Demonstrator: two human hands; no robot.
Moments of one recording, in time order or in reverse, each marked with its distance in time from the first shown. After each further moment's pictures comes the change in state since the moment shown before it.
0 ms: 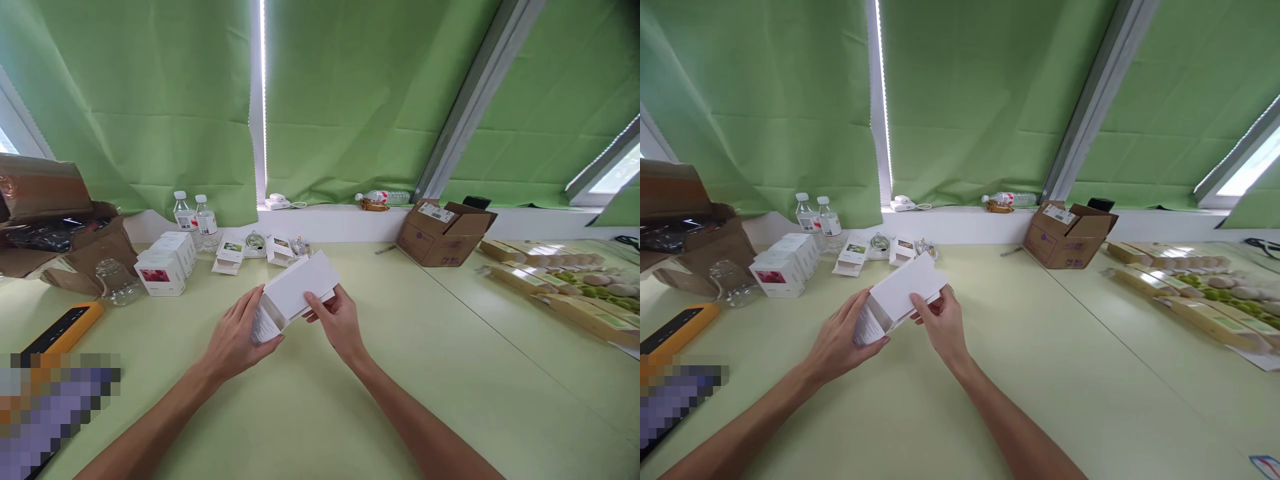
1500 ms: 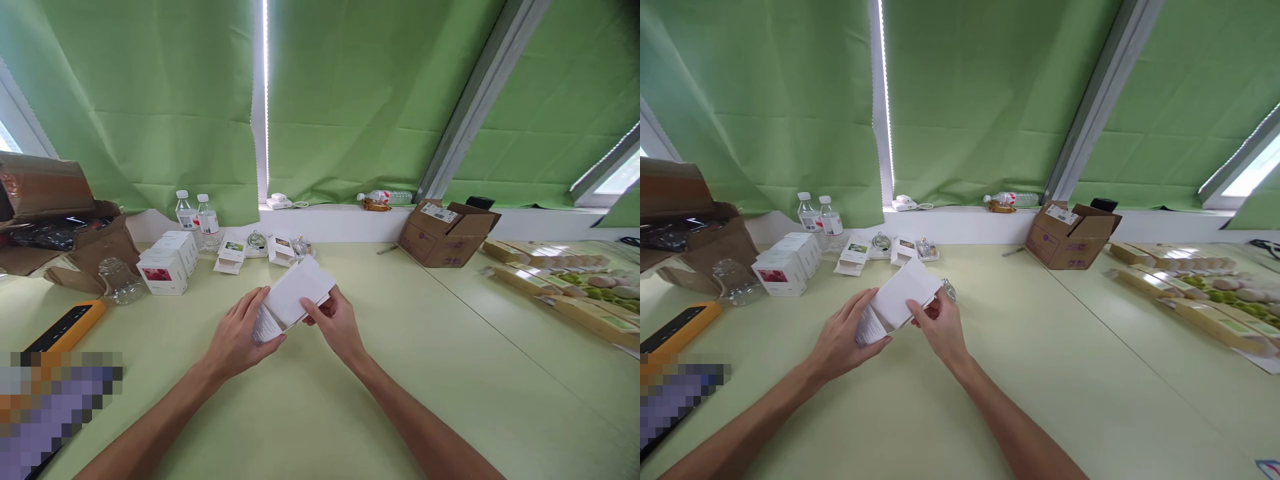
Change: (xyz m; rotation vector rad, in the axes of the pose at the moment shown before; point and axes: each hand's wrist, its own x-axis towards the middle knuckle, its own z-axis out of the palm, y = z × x) left_hand 0.001 0.001 -0.002 -0.031 0.011 0.017; right_hand -0.004 -0.004 0.003 -0.038 -0.074 -0.013
